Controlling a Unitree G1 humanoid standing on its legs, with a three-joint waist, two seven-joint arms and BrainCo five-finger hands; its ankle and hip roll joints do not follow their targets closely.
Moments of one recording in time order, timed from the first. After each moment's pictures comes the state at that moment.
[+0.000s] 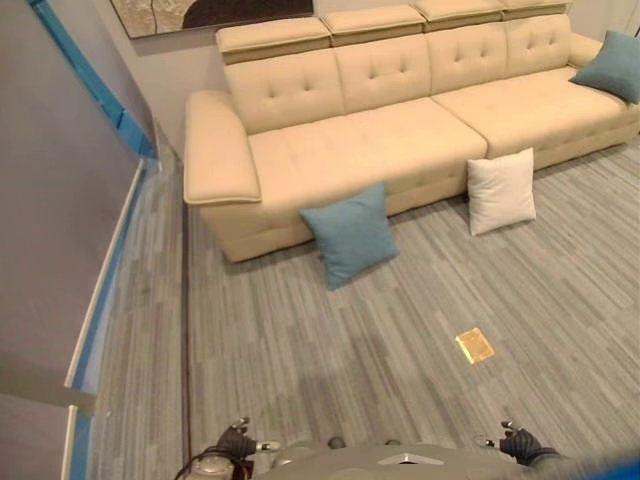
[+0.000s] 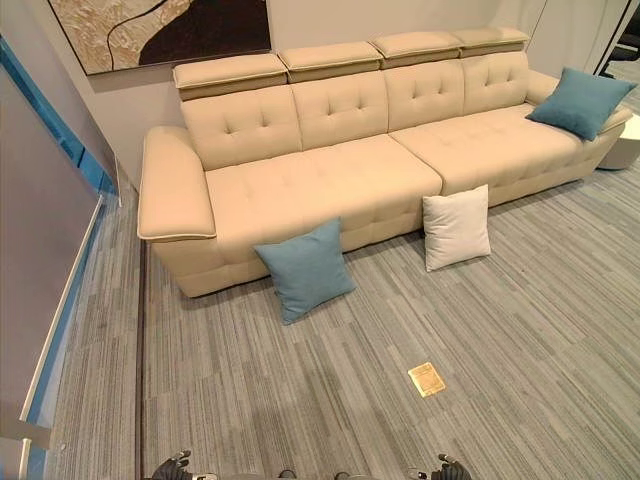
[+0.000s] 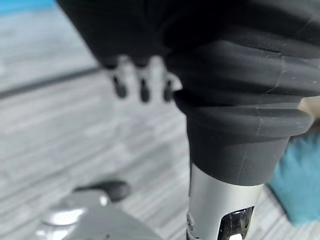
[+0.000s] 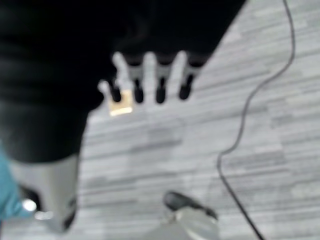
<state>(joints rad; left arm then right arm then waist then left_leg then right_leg) 0.04 0.24 -0.18 1.22 -0.16 -0.09 0.03 0.03 -0.35 0.20 1.25 0.07 -0.10 -0.01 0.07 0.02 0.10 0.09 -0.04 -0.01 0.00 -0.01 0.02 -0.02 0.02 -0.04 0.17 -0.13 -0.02</state>
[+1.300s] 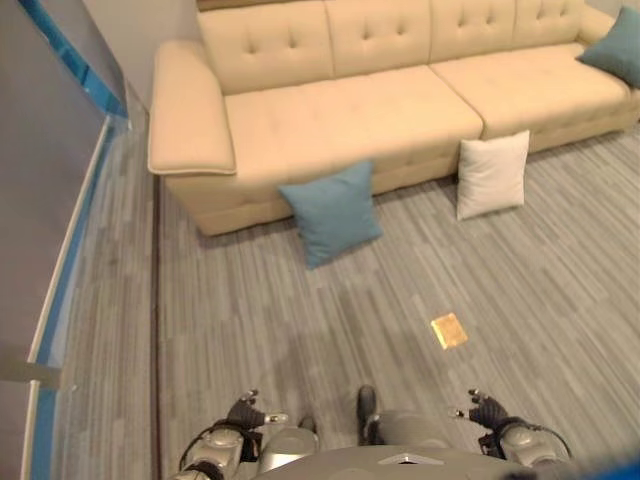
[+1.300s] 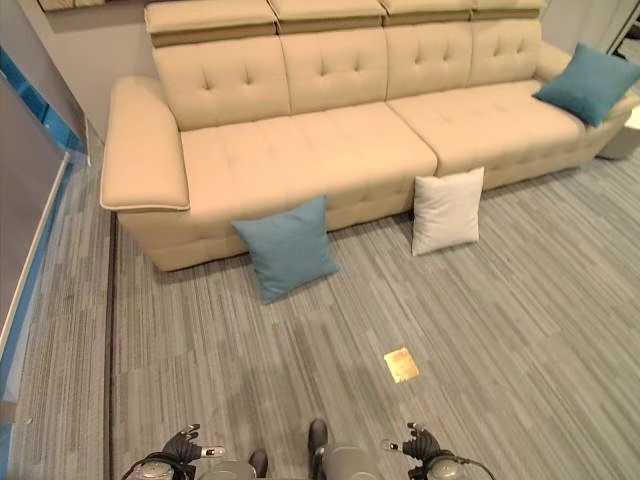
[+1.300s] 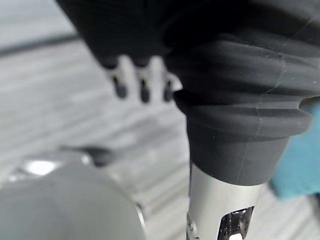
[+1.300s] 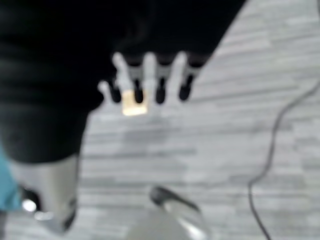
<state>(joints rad) -0.05 0.25 -0.20 1.20 -0.19 -0.09 0.04 -0.04 -0.29 0.26 1.21 0.10 -0.10 -0.02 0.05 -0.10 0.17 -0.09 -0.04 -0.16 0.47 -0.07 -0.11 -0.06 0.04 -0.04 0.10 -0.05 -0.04</state>
